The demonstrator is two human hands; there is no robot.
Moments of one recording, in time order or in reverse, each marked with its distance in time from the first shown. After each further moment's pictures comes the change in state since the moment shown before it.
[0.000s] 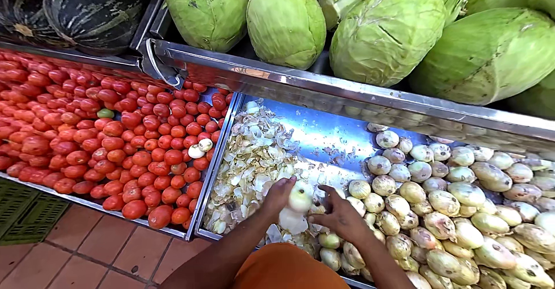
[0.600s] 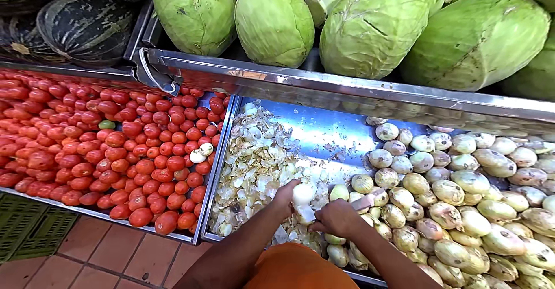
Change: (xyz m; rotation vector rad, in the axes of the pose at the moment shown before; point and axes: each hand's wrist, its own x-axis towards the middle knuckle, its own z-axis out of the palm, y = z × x) left_hand 0.032 -0.021 0.025 -0.361 0.064 -0.425; right_hand 0.026 0.022 0.020 -0.886 -0.388 -0.345
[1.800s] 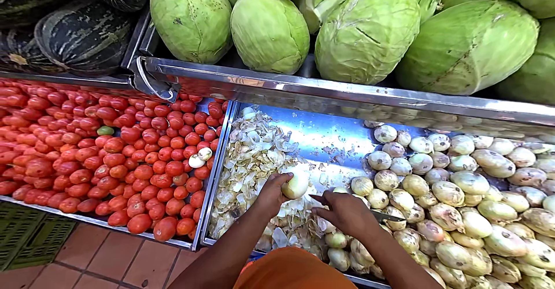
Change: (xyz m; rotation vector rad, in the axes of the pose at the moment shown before) left_hand -0.052 0.049 -0.019 -0.127 -0.102 0.233; right_hand -0.033 -0.010 -0.047 0.351 0.308 0.311
